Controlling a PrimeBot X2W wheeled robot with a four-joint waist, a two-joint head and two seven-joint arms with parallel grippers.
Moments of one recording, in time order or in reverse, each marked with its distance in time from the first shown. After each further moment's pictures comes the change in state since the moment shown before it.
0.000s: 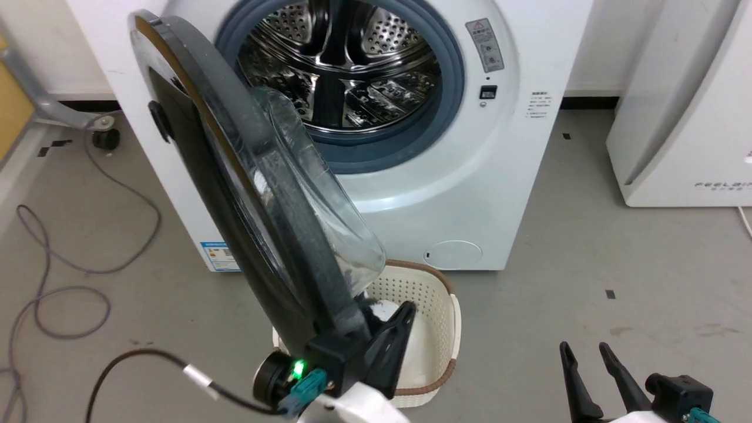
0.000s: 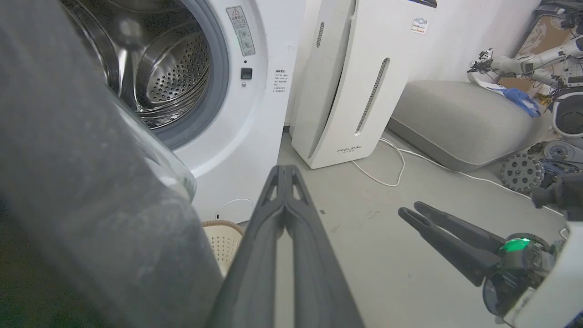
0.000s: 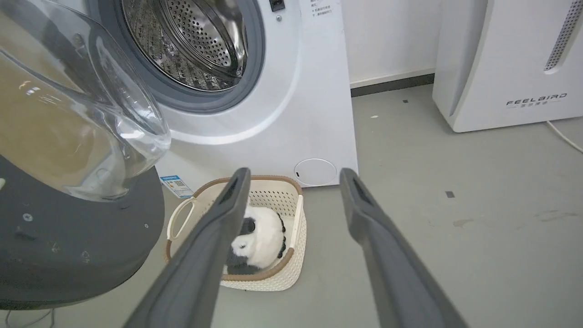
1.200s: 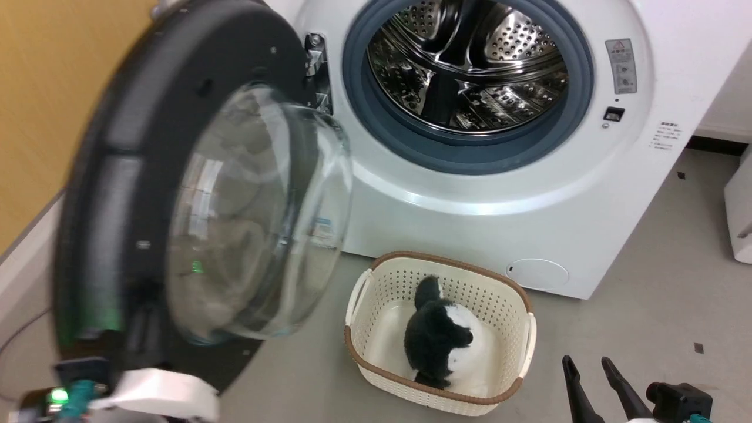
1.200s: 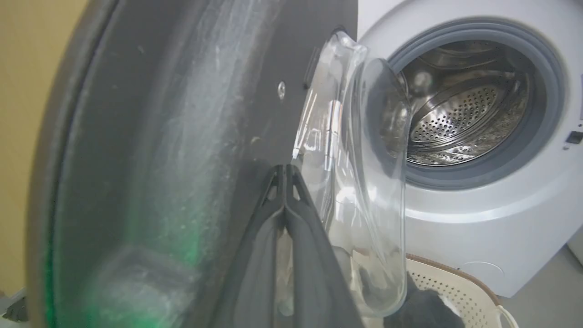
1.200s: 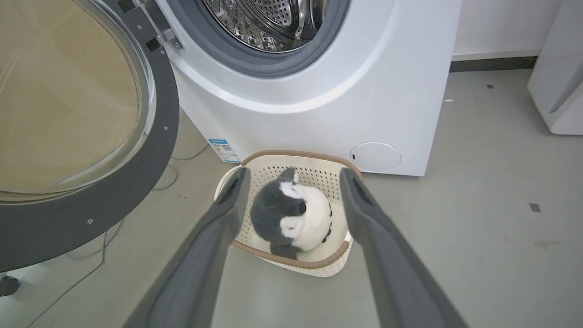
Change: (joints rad) left arm 0.180 0.245 0.396 -0.153 -0.023 0.223 -0.076; right arm 0.021 0.001 -0.011 0.012 0.007 0.000 0.043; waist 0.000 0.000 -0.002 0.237
